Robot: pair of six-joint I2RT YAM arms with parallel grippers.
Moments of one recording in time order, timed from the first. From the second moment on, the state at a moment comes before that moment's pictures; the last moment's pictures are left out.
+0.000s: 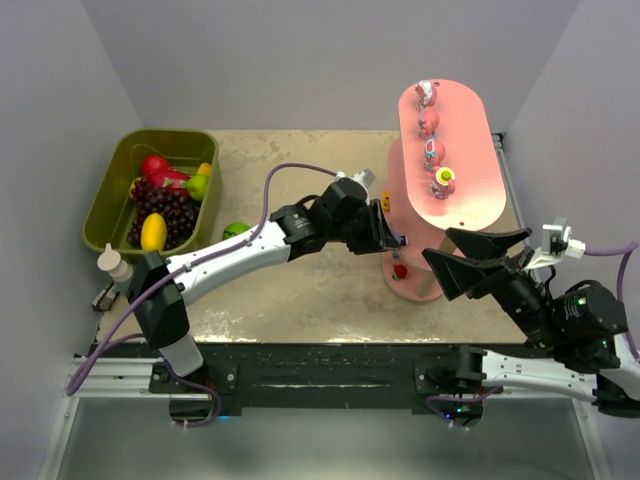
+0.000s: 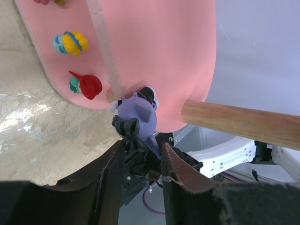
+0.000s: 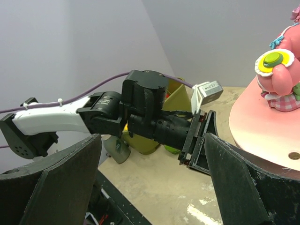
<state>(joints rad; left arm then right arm) -0.97 1.67 1.48 -0.40 0.13 -1.02 1.34 0.35 0.96 -0.27 0.64 0.28</state>
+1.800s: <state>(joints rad) -0.99 1.87 1.73 -0.46 0.18 -1.01 1.34 0.30 0.94 -0.26 0.64 0.26</state>
